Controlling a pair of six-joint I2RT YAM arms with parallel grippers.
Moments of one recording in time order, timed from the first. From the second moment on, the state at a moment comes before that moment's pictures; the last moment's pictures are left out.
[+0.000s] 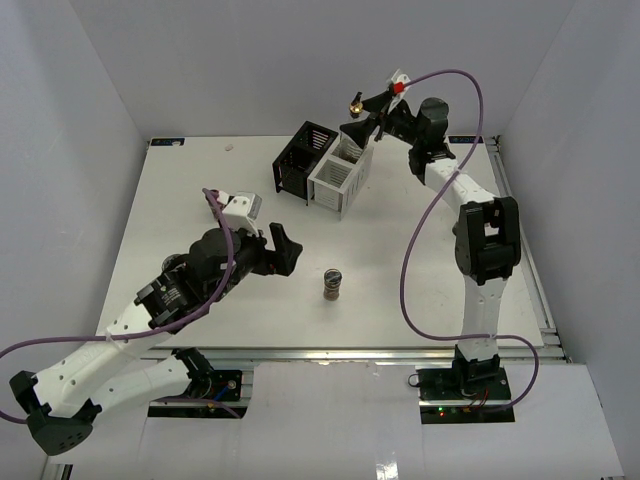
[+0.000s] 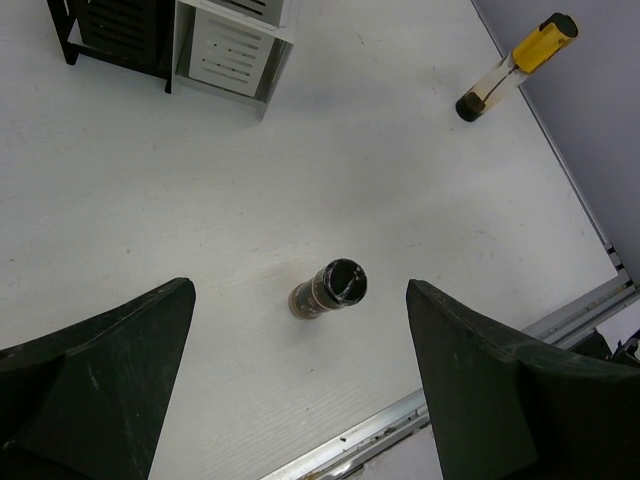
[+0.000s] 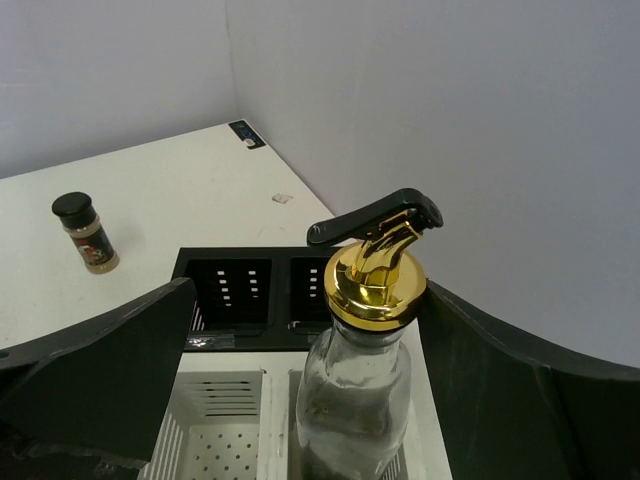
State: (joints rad) left arm -0.87 0.83 0.96 -0.45 -0.31 -0.47; right arm 0.24 2.11 1.73 0.59 -0.82 0.09
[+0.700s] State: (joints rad) left arm -0.37 1.24 1.33 -0.59 -0.31 -0.54; right arm 0.27 1.23 1.10 0.02 -0.44 0.17
